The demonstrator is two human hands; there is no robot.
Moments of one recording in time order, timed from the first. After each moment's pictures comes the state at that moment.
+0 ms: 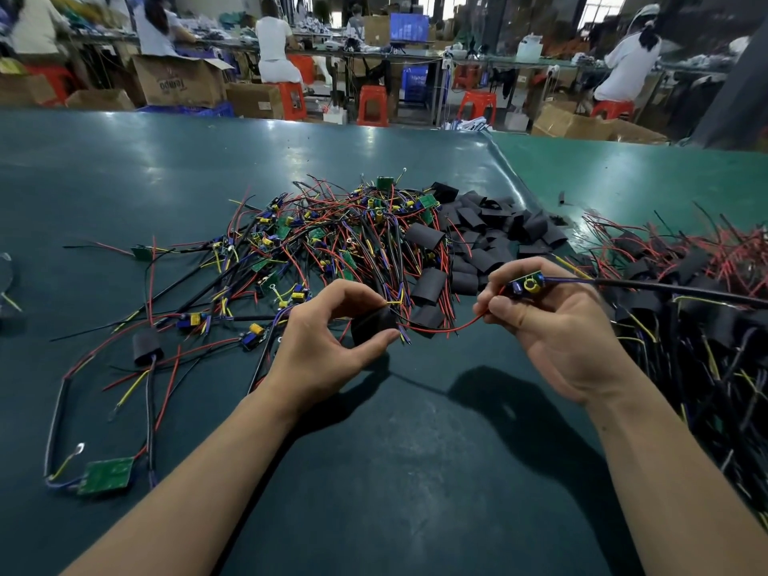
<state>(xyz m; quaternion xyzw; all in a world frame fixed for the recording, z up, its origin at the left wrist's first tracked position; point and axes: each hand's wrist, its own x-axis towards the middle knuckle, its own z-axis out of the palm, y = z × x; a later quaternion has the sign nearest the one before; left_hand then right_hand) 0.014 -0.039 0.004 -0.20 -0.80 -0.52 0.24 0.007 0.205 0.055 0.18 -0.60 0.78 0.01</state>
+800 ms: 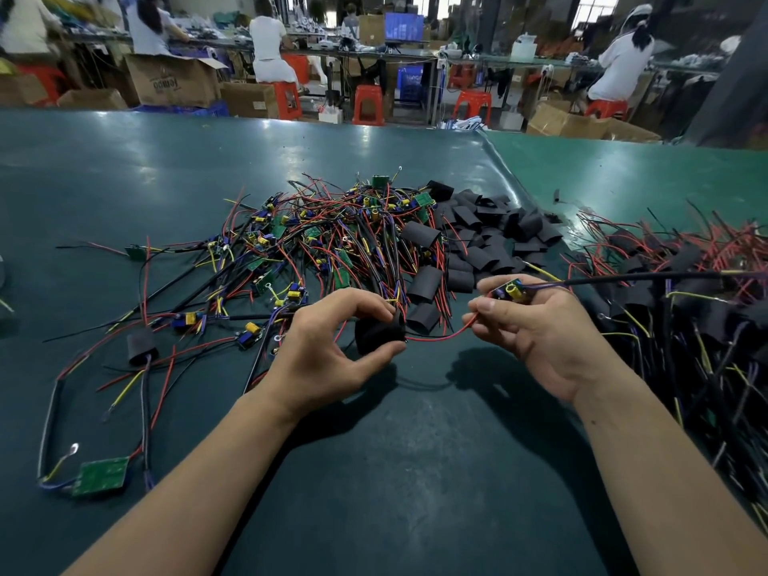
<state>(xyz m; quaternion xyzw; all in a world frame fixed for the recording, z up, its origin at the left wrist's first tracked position) 0.020 -0.035 0.008 -0.28 -0.80 -0.44 0.28 0.003 0.202 0.052 0.00 -0.59 0.80 -0.06</state>
